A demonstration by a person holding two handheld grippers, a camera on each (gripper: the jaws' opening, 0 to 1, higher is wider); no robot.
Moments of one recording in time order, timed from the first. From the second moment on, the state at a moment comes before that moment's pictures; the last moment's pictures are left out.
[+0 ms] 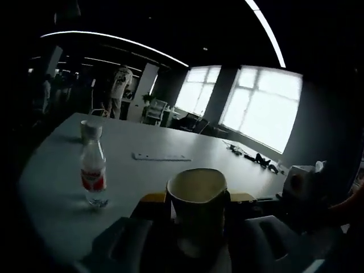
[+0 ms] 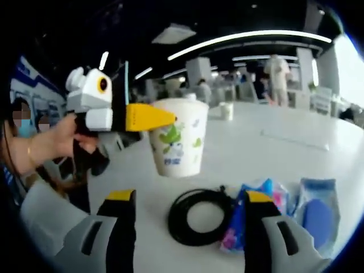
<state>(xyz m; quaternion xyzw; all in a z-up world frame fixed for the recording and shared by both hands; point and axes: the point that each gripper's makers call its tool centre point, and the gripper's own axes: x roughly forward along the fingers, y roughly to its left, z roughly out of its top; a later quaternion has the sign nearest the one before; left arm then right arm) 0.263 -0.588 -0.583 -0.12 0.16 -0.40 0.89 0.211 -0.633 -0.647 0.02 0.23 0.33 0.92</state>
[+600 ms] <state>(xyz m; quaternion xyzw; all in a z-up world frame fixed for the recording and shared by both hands) 0.294 -0.577 -0.585 -0.05 0.13 -0.35 0.93 0.204 -0.645 -0.647 0.01 0.25 0.34 0.91</state>
